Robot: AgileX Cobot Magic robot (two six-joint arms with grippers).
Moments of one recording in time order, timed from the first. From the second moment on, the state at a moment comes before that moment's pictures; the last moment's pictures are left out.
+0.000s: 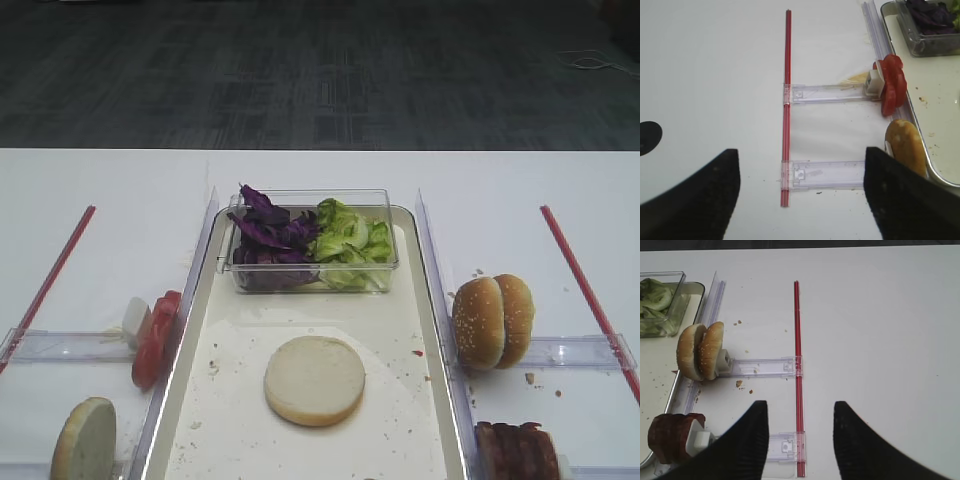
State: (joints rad) left arm 0.04 -0.01 -0.49 0.01 1.18 -0.03; right arm 0.01 -0.02 -0.49 -0.03 1.12 0.03
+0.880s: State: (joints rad) left arm 0.04 -0.02 -0.49 0.01 1.18 -0.03; right arm 0.01 -0.02 -0.49 -0.03 1.12 0.03
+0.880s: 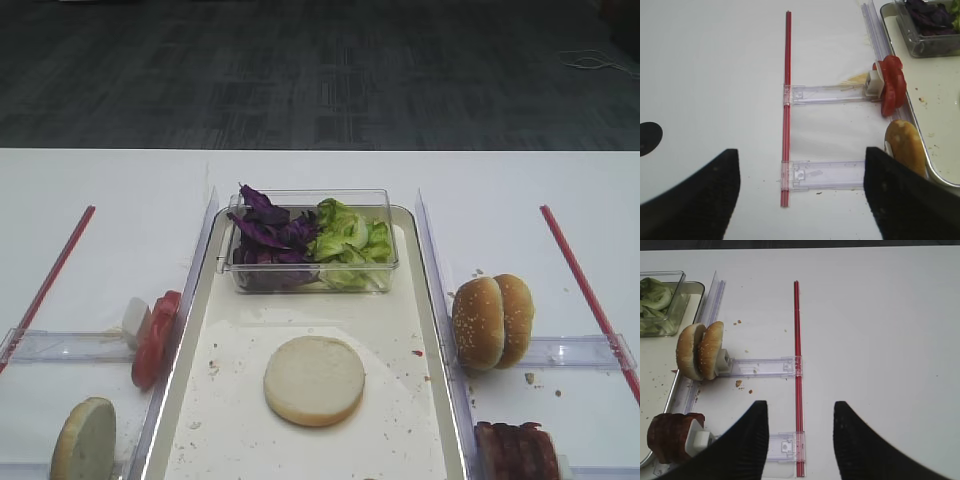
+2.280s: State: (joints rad) left arm 0.04 -0.02 -0.49 0.01 1.18 -0.03; right arm 0.01 -0.02 -0.49 -0.03 1.12 0.03
